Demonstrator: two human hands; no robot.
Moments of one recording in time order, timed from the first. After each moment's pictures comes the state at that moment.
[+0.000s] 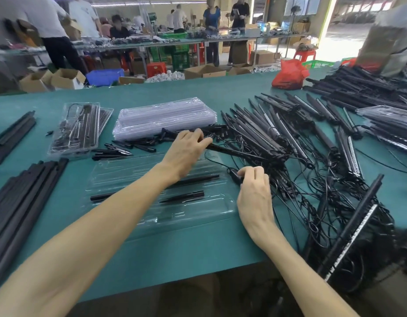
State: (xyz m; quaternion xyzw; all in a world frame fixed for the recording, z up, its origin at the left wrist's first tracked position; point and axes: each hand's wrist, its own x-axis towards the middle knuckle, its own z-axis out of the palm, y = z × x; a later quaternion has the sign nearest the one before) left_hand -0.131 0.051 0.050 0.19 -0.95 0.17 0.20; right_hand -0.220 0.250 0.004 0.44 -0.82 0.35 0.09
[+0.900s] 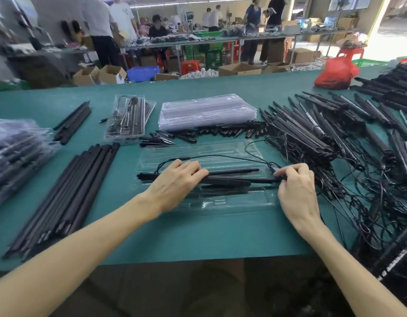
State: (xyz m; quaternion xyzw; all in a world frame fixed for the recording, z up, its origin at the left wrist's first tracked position) left_hand 0.032 0.096 0.031 0.18 -0.96 0.20 0.12; right_hand -0.223 0.250 0.001 0.45 -0.81 0.36 0.06
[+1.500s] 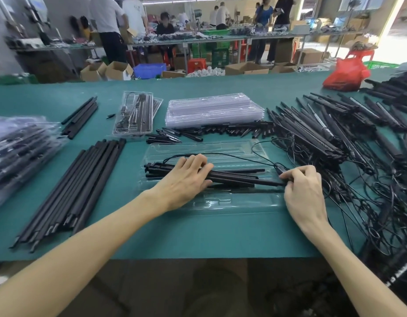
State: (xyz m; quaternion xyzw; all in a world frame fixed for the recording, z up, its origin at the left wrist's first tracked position) left_hand 0.028 0.096 0.023 0.22 -0.95 0.18 0.13; right_hand -0.220 0.253 0.004 0.45 -0.82 0.36 0.05
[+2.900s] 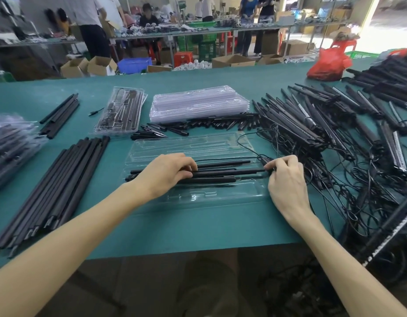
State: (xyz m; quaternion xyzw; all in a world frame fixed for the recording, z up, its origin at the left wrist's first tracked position) left_hand 0.029 0.085 0.039 0.27 -0.95 -0.11 0.14; right_hand -0.221 0.251 0.000 0.45 -0.82 0.34 0.06
